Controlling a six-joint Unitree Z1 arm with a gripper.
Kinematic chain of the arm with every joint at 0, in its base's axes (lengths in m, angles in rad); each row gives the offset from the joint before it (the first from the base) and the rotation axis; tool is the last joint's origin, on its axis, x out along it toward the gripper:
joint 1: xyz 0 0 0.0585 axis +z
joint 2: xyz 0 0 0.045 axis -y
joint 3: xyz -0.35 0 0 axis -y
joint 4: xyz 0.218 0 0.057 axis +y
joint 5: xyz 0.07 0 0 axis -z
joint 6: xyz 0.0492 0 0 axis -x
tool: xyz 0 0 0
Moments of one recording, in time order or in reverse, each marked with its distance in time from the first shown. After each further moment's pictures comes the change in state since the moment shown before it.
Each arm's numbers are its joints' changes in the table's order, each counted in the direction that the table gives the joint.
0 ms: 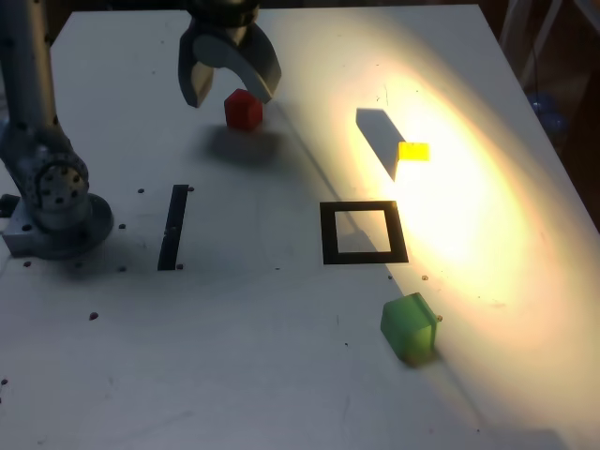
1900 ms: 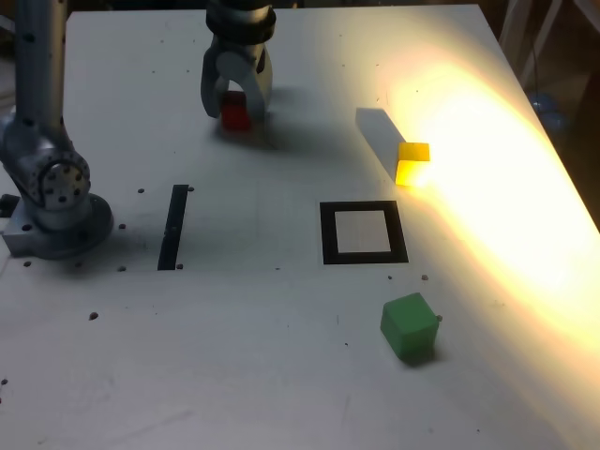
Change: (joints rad) arm 0.045 -0.125 0.010 -0.133 -0.002 0.024
